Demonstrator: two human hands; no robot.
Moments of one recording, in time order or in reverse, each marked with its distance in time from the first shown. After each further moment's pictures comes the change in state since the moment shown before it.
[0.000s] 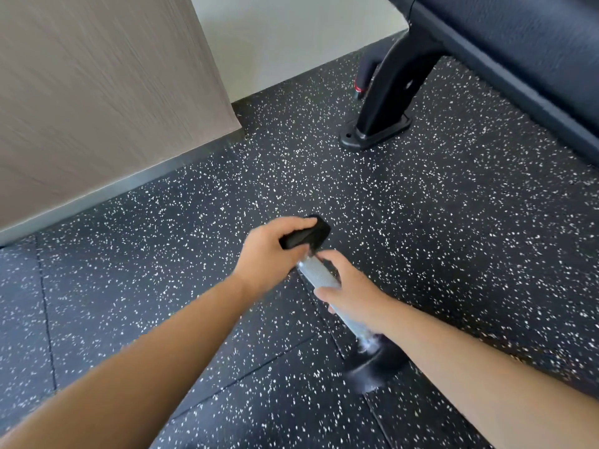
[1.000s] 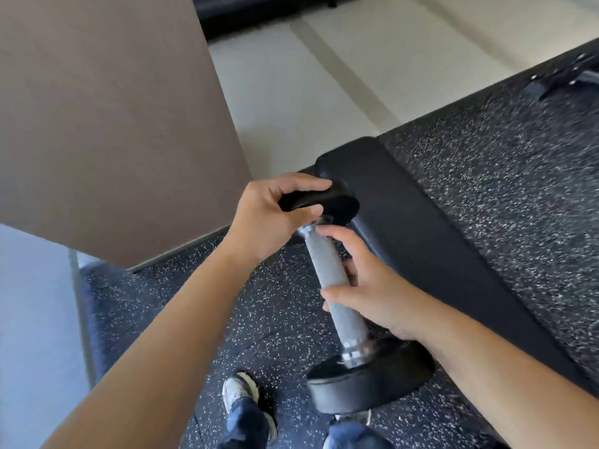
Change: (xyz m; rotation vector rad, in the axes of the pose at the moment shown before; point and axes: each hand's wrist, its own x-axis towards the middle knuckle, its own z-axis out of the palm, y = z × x) left_hand -0.176 0.542 -0.228 -0.324 -0.005 0.273; right_hand -0.458 -0.401 -0.167 0.206 -0.058 -0.242
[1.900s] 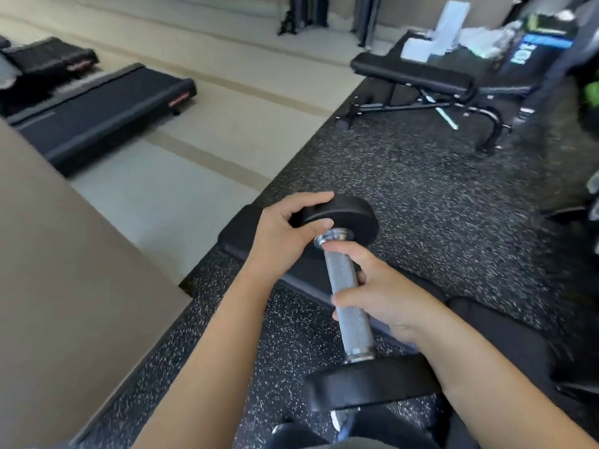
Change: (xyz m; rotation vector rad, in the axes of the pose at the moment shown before) left_hand -0.025 0.186 0.115 -0.114 -0.451 0.233; right_hand -0.216 -0.117 -0.004 0.327 0.627 0.091
